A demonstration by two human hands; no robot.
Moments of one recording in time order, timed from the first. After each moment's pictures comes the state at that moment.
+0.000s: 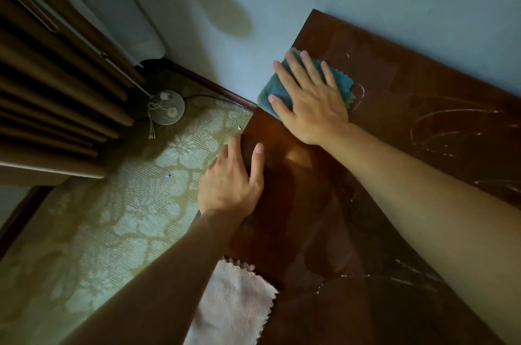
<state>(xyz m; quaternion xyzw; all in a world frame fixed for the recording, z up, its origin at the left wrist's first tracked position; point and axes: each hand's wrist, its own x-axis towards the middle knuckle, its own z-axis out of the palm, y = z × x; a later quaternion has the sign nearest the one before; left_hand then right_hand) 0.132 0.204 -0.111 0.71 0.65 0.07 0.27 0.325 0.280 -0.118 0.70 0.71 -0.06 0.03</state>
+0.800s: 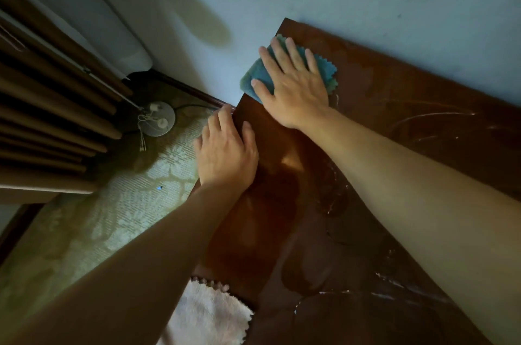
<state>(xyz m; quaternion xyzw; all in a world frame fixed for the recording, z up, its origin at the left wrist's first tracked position) 0.192 0.250 -0.105 0.71 0.67 0.10 0.21 0.349 0.315 -0.116 0.72 0.69 -0.07 0.00</state>
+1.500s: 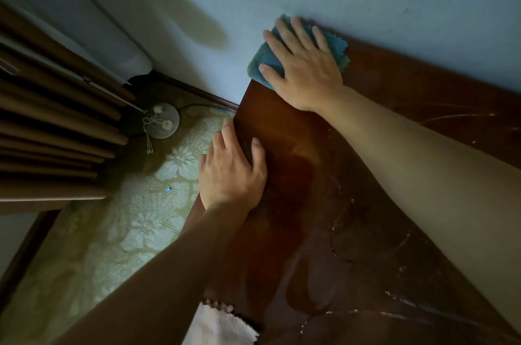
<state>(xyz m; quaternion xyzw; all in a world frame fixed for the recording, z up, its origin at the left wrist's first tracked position) 0.200 0.247 -0.112 0.71 0.67 0.07 0.20 0.387 0.348 -0.113 0.71 0.70 -0.07 0.01</state>
